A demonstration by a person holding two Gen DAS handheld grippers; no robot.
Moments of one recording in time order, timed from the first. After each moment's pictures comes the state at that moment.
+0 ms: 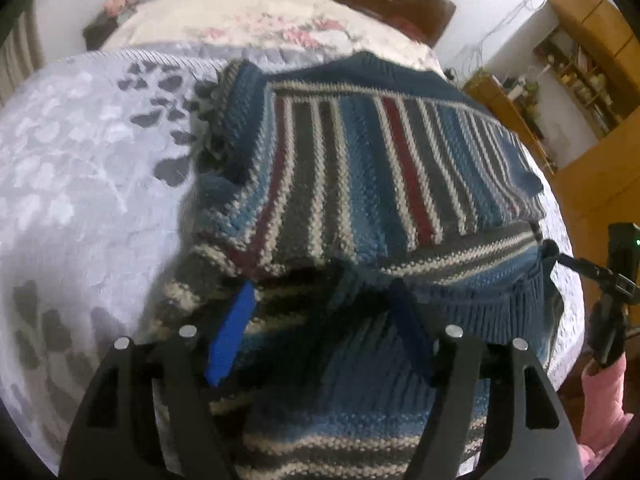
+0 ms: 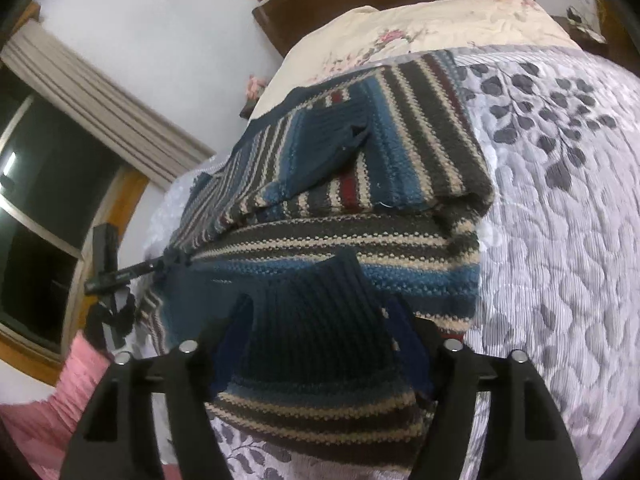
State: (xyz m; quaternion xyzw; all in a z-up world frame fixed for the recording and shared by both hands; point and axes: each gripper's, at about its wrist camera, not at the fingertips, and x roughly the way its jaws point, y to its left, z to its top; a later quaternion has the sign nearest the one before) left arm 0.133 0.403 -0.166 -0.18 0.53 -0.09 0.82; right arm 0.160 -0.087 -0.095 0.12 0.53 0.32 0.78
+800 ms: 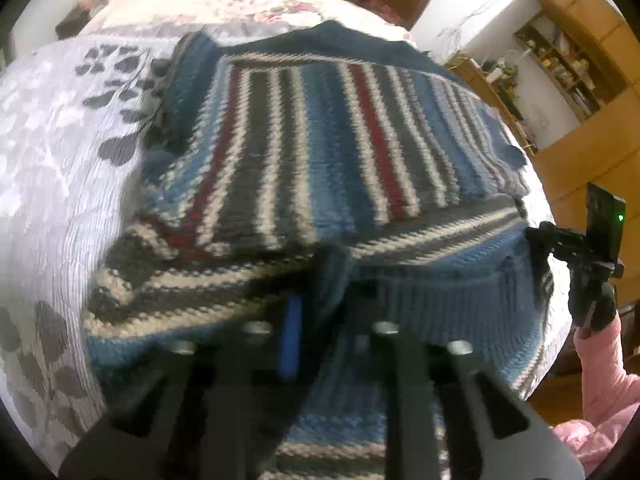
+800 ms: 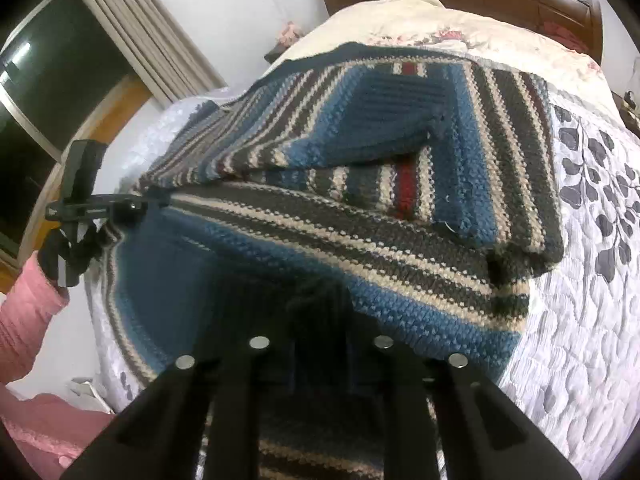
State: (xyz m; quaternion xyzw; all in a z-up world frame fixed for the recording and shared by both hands) left arm 0.132 0.379 -0.176 -0.18 0.54 -0.14 0.81; right arm 0.165 -0.030 -0.111 -0.04 0.53 0.36 0.77
